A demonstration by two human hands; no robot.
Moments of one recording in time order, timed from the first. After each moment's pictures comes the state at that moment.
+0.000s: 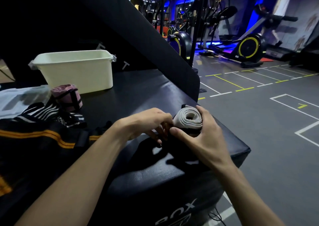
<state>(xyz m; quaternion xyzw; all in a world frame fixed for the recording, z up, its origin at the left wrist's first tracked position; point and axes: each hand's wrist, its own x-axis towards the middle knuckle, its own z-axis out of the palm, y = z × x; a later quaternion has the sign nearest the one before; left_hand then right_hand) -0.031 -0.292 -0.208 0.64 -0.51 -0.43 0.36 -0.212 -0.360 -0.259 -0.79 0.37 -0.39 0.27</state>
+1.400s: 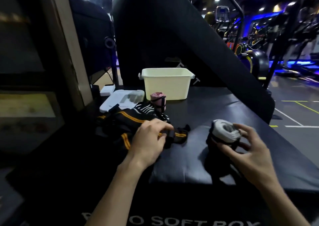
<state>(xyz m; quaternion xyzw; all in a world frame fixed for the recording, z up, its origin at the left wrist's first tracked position) 0.009 -0.072 -0.217 0.82 -0.42 0.14 0.36 -0.168 -0.289 -0.243 -0.79 0.19 -0.42 0.40</state>
